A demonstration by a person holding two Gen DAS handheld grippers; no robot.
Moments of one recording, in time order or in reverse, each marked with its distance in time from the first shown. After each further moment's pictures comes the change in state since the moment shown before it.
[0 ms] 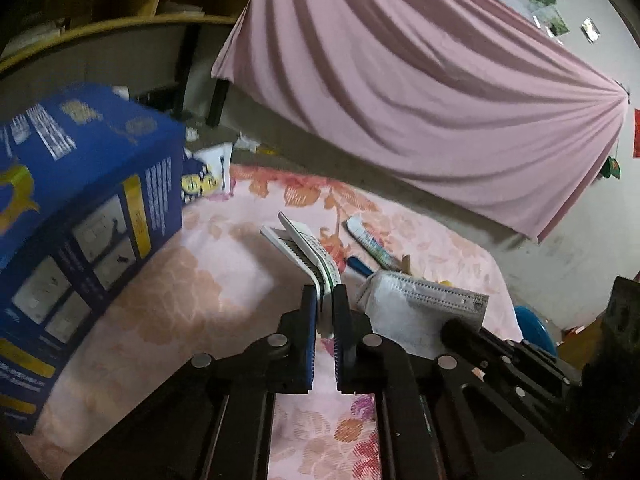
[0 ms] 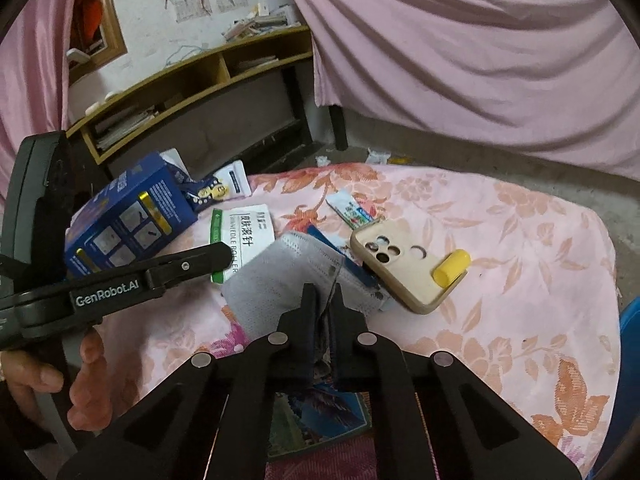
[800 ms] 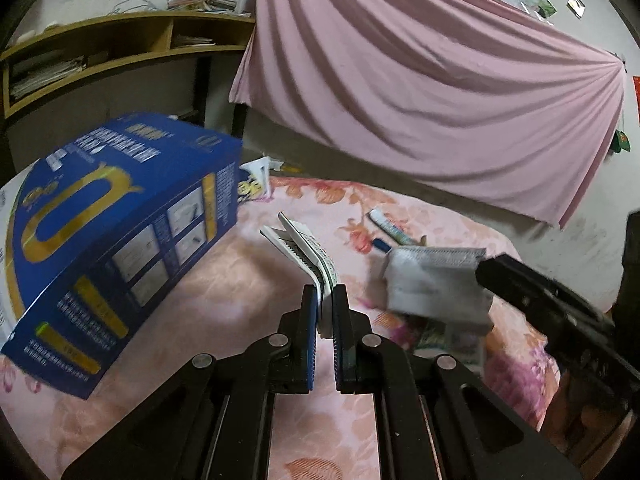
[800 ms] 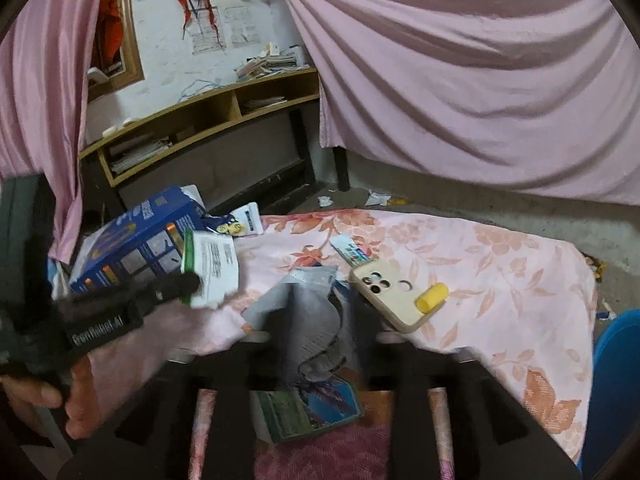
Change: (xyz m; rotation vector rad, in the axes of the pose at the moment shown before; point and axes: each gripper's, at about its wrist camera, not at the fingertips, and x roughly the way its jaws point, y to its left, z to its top) left arm -0.035 0.003 -0.031 0.072 -0.042 0.113; right arm -0.032 0.004 0.005 -0.008 -0.128 0.040
